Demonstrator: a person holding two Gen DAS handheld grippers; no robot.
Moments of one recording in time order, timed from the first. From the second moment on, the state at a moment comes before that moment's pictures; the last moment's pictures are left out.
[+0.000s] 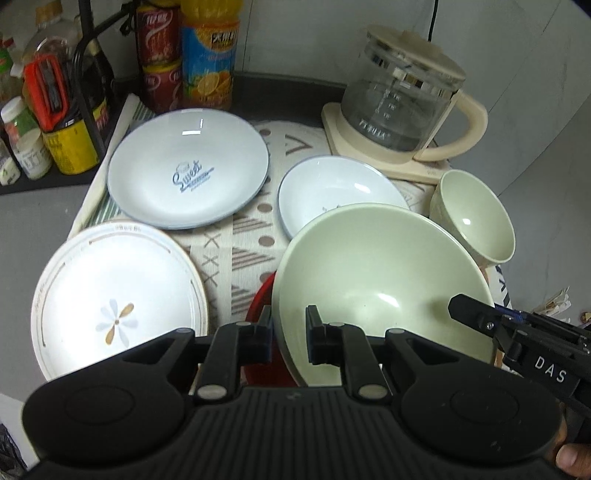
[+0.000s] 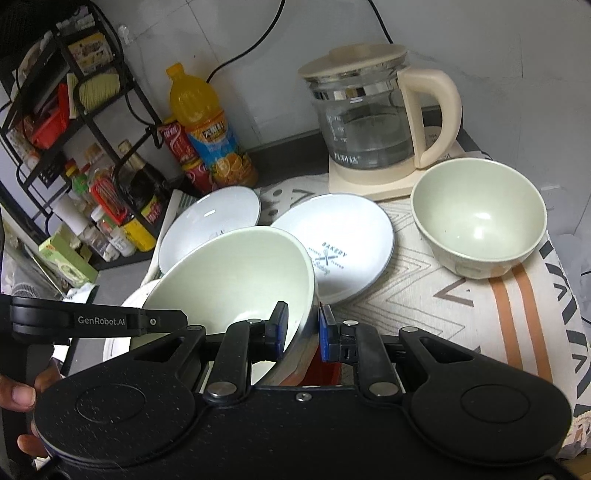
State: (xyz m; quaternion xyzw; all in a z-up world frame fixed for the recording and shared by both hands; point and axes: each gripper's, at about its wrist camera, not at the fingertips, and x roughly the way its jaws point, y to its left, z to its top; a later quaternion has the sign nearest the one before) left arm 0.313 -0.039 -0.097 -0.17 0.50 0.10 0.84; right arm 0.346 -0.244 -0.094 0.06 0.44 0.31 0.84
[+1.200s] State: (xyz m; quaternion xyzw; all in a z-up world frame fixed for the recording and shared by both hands) left arm 0.316 -0.037 -0.104 -0.17 0.53 0.13 0.82; right arm 0.357 -0.230 -0.123 0.04 0.45 0.31 0.84
